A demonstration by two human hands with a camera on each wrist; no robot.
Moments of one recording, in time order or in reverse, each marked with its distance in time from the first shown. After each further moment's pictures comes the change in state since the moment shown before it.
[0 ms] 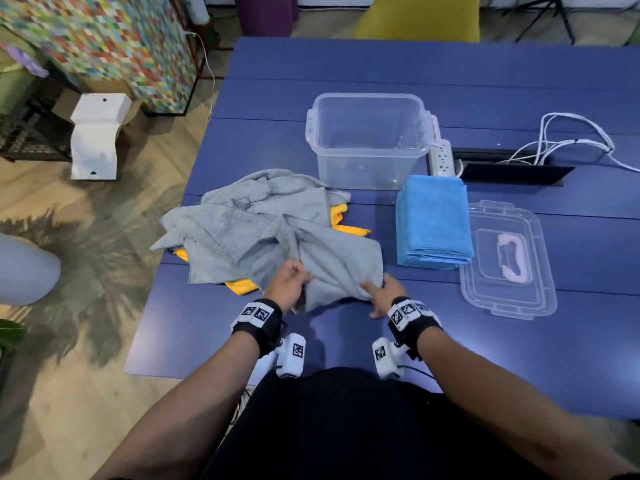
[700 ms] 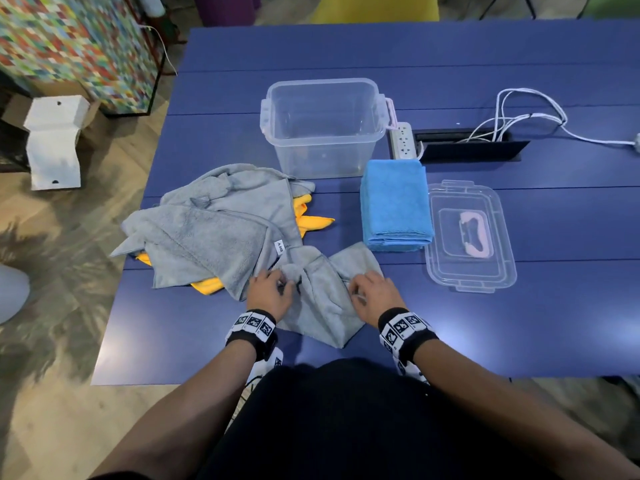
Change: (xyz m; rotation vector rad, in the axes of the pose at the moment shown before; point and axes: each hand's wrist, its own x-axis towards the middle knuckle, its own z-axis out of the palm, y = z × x) left_hand -0.003 -0.048 0.030 0.872 0.103 0.293; right_hand -0.026 0.049 -0.047 -0.826 0.179 -0.635
